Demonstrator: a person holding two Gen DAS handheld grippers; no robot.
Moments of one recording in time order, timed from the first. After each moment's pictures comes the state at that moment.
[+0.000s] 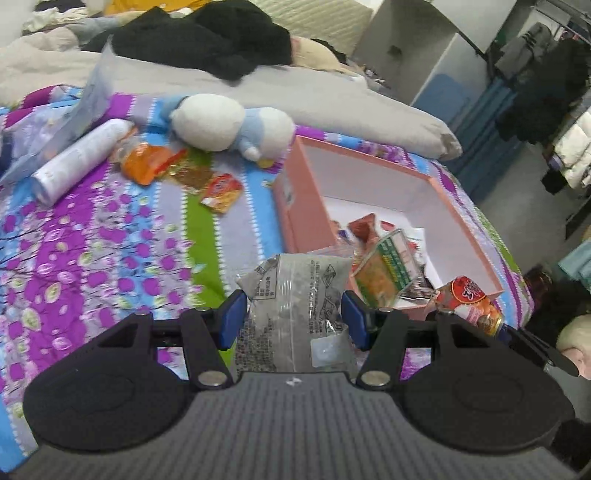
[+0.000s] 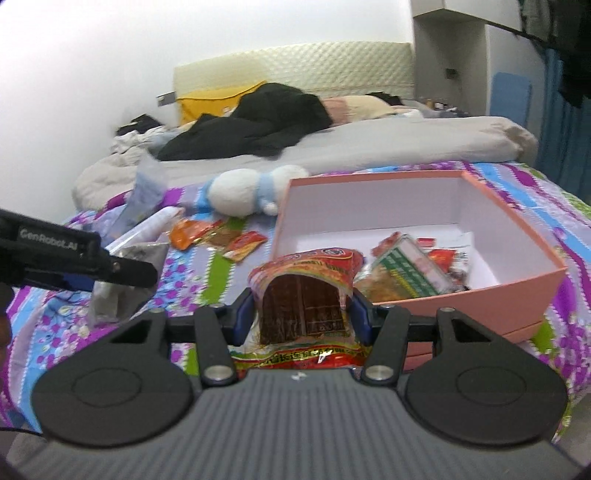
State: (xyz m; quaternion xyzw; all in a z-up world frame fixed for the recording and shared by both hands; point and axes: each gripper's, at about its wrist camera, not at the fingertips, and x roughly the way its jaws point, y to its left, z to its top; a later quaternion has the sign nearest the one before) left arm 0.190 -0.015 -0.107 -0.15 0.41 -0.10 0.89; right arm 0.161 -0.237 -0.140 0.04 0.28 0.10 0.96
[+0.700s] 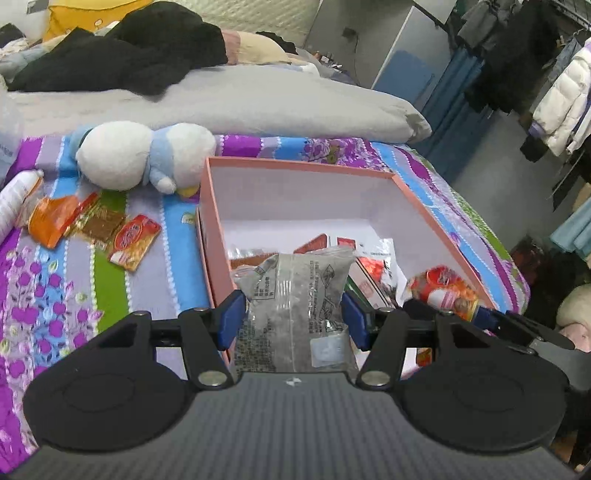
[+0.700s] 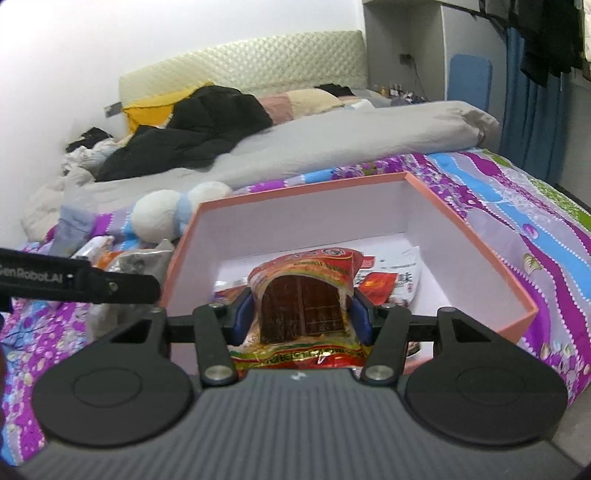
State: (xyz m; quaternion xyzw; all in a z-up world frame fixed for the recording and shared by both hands) left arm 0.297 -0.110 -0.112 -0.09 0.41 -0.16 0.89; right arm 0.254 -0.304 -0.149 0.06 0.31 0.04 0.95
